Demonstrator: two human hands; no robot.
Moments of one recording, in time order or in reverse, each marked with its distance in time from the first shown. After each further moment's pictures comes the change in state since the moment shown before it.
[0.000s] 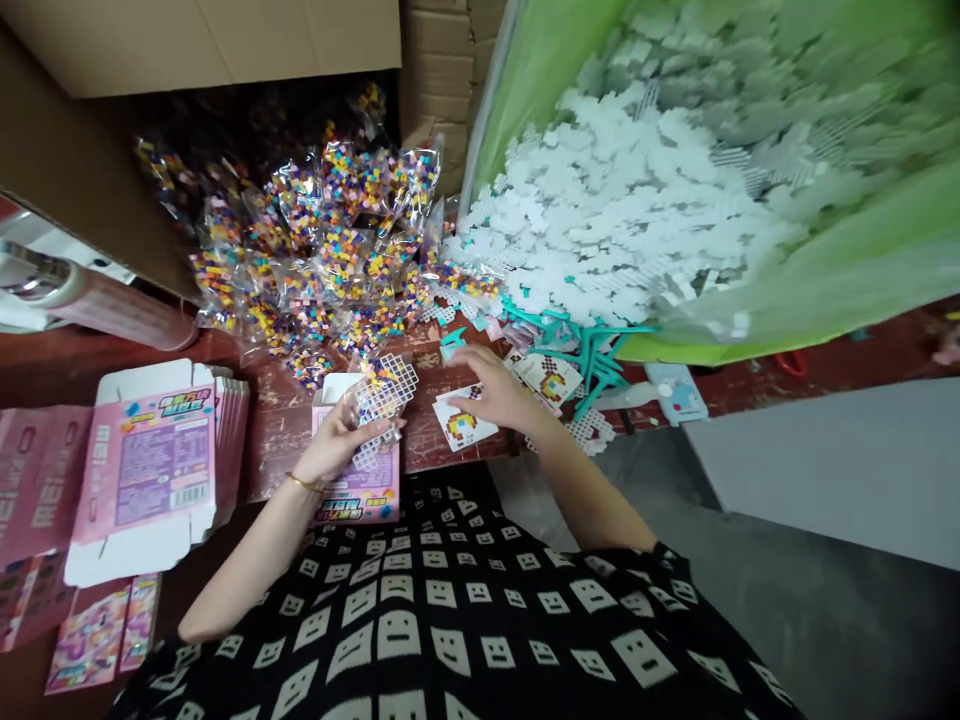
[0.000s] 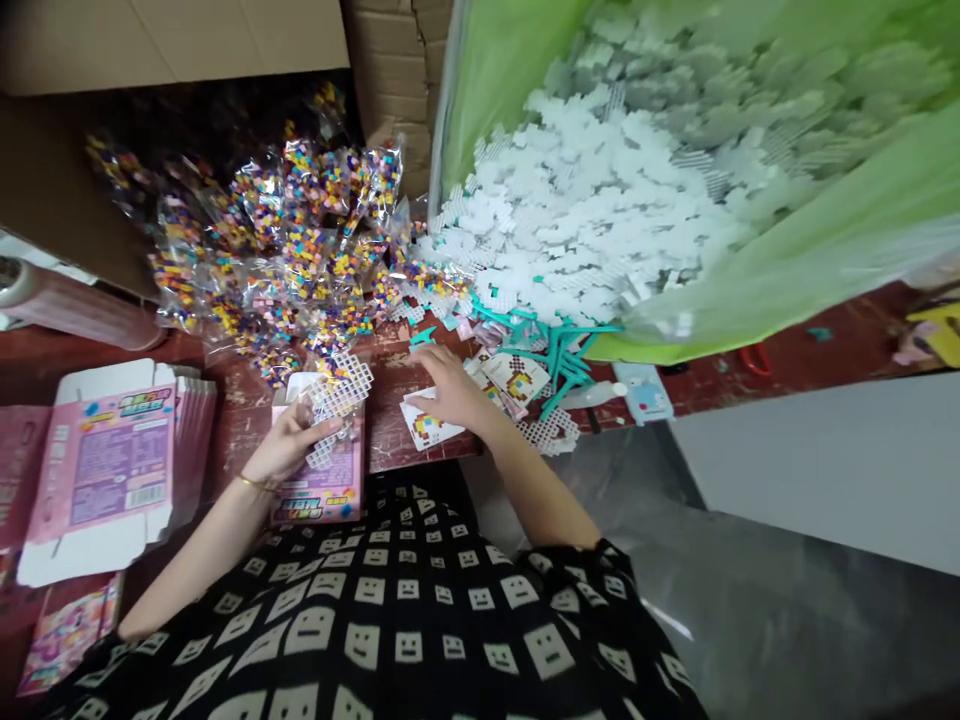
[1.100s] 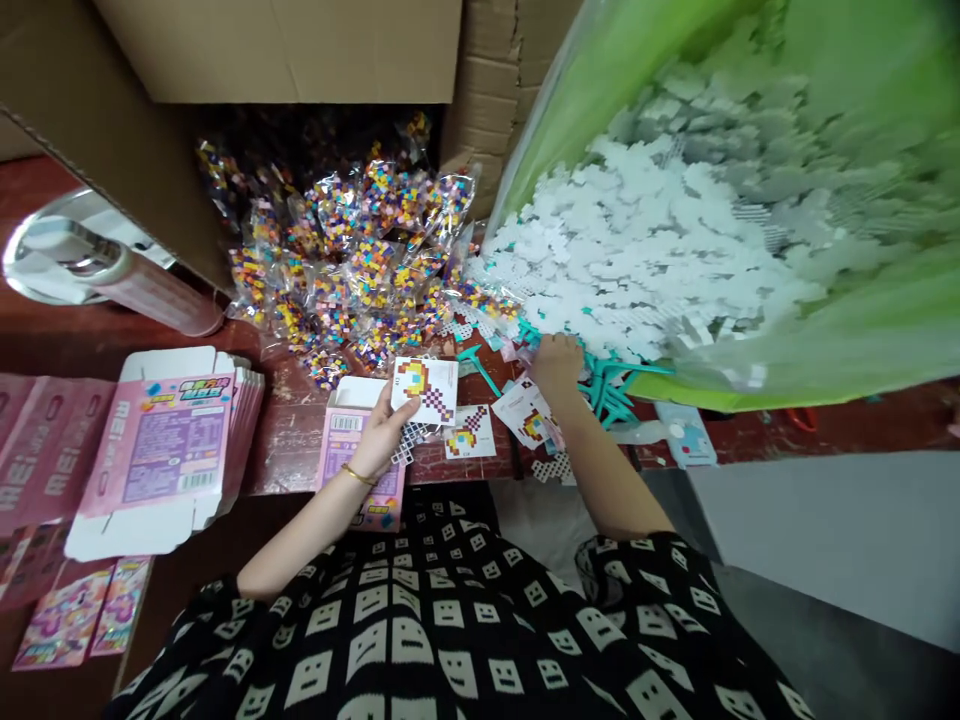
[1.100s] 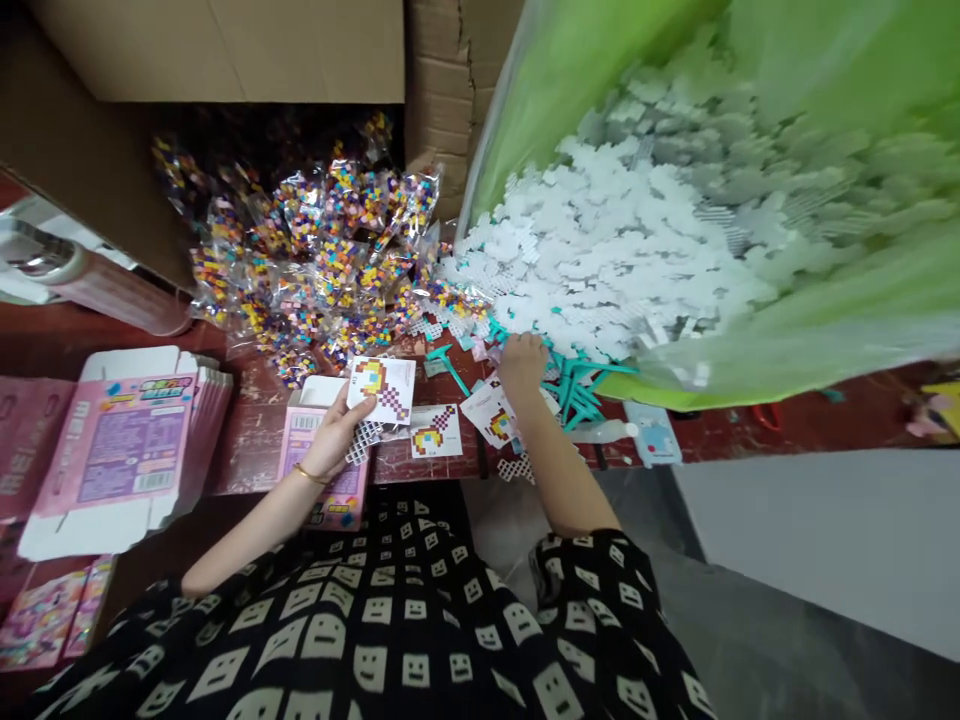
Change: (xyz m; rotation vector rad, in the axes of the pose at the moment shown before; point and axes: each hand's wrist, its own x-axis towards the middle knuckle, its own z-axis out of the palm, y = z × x) left_hand 0.029 -0.014 0.043 -0.227 0.258 0.101; right_hand 0.035 0.107 -0.037 -0.599 0.174 0.653
